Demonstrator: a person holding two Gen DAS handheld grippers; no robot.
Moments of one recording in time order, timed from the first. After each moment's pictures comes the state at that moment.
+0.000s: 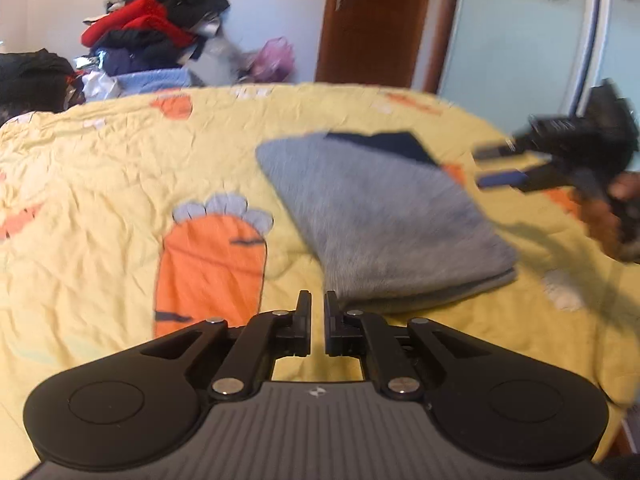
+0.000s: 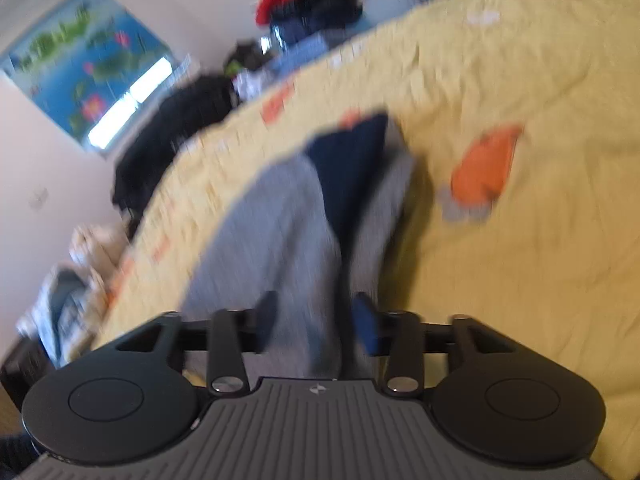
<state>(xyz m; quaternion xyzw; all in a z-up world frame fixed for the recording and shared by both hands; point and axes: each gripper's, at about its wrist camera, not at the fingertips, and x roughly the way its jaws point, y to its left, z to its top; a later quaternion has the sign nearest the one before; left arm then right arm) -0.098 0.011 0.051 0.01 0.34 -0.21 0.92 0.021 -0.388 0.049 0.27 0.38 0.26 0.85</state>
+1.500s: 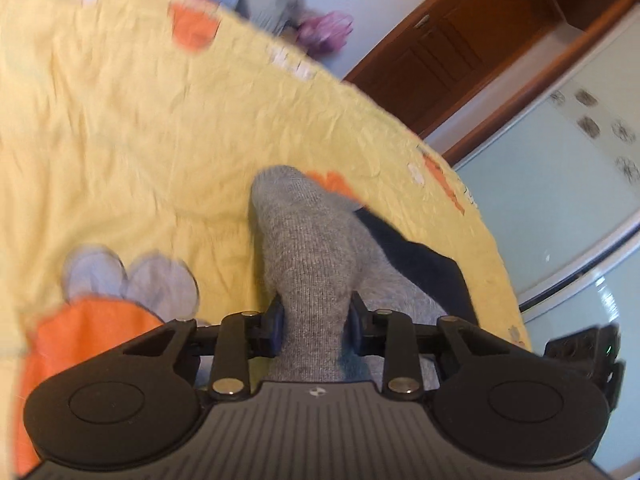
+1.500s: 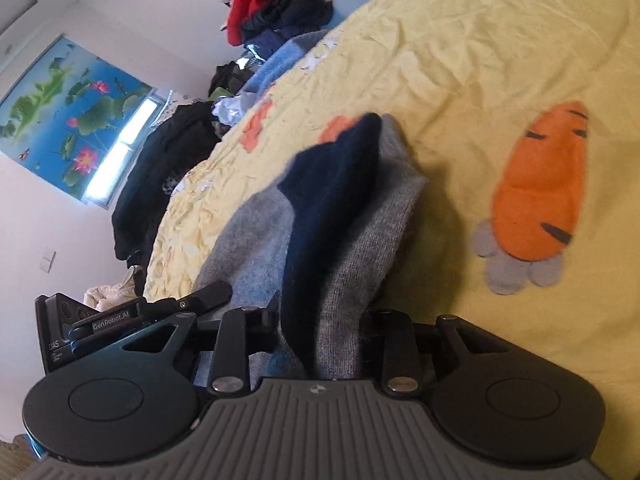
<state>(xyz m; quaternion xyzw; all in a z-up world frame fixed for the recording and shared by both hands) 0.083 -0.003 0.032 -0.25 0.41 -0.20 0.86 0.095 -0.329 0.000 0.33 0.41 0.26 0.81</state>
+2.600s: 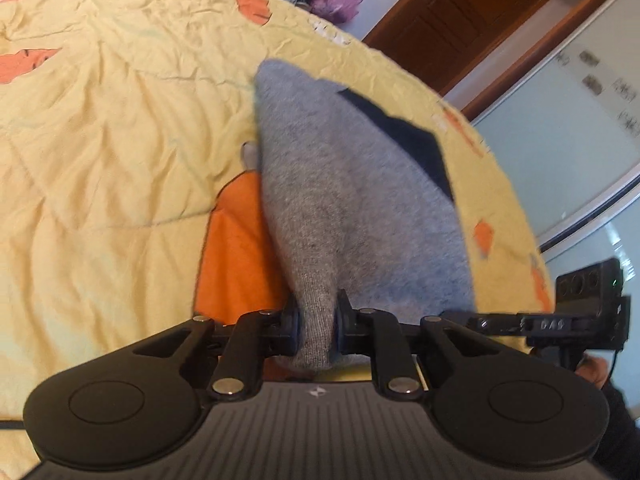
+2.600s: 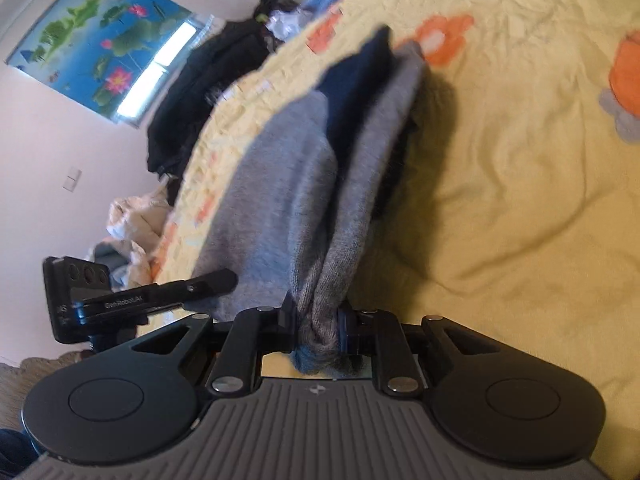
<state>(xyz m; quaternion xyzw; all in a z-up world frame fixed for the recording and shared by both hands) 0.005 0.070 0.011 -0.20 0.46 -0.19 0.84 0.035 -0.283 -0.012 0.27 0.50 0.31 0.76</state>
